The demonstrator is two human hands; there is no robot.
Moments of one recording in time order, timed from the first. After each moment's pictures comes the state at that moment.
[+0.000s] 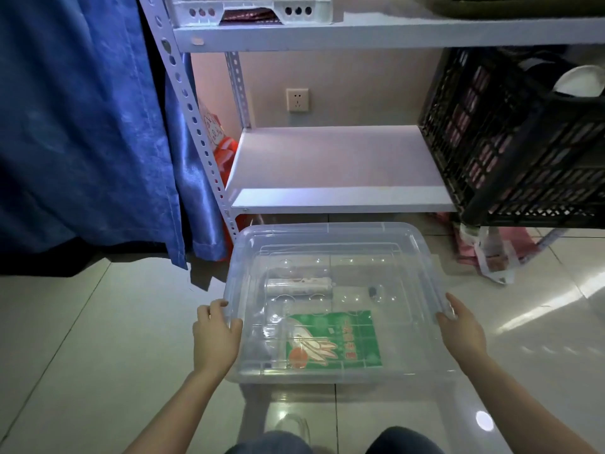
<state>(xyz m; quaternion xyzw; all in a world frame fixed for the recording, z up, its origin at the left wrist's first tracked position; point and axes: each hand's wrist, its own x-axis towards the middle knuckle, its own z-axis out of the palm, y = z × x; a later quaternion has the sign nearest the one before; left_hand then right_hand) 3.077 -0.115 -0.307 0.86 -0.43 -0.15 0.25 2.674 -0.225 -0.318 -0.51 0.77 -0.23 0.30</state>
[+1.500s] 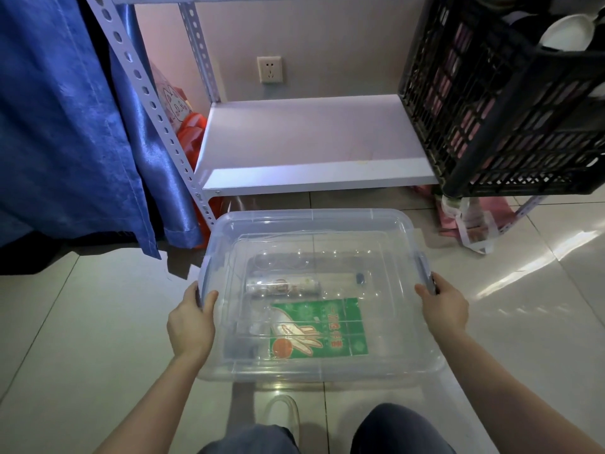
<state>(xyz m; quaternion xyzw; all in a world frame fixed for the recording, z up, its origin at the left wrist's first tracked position) 3.085 -0.128 -0.324 0.87 -0.39 -0.11 0.29 2.680 -0.224 -0.326 -0.44 0.81 -0.27 0.29</state>
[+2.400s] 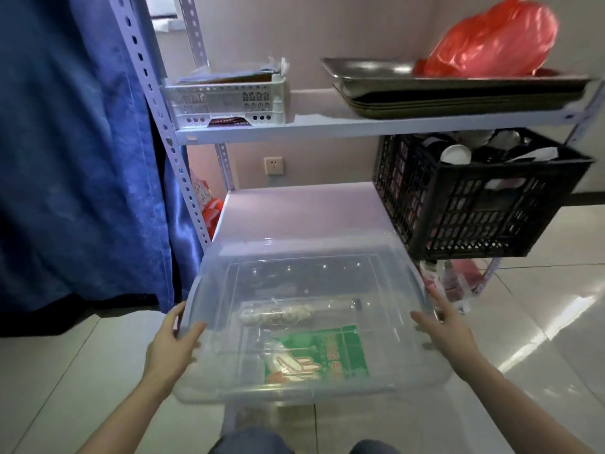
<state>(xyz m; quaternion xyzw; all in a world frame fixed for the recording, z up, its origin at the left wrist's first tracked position) 3.088 -0.090 -0.195 0.77 -0.35 -0.29 0.45 2.640 -0.182 -0.181 -0.51 0.66 -0.37 0.41</state>
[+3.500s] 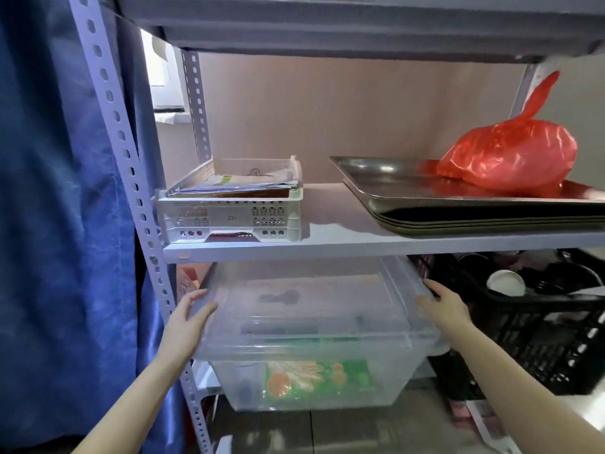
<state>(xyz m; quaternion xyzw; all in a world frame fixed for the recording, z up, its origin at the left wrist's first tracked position) 3.146 -0.365 -0.076 0.67 -0.46 -0.23 0.53 2.705 -0.471 -0.065 -0.53 0.69 -0.39 0.30</state>
